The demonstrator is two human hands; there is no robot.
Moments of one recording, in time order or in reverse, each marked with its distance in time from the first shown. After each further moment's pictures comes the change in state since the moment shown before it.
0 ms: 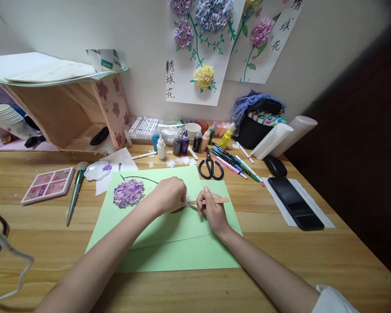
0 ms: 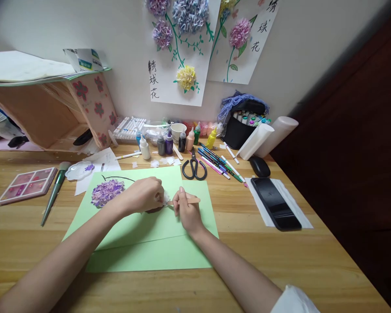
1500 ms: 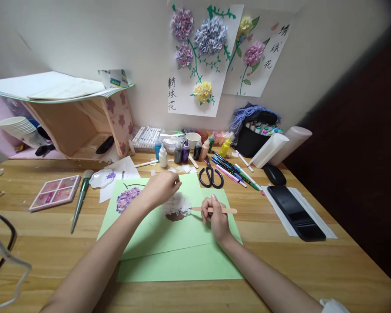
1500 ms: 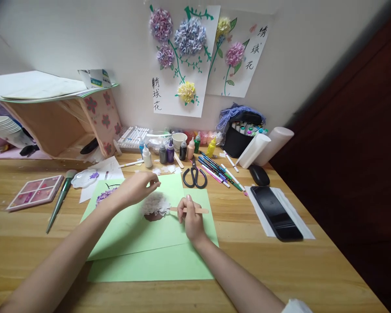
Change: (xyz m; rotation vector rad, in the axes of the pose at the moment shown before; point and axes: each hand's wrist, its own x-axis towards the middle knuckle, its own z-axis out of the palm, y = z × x) left_hand 0.006 -0.026 -0.016 -0.009 0.245 -0.180; right_hand 0.001 0.001 -0.005 0.149 0.021 -0.039
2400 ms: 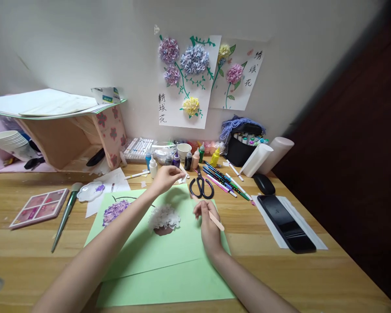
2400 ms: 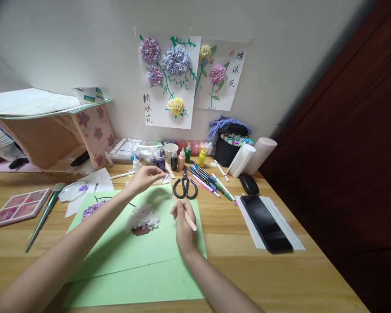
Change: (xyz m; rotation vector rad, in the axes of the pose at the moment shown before) left_hand 0.071 0.002 0.022 -0.474 0.188 -0.022; right_hand 0.012 0.003 -0.002 0.055 0.281 -0.069
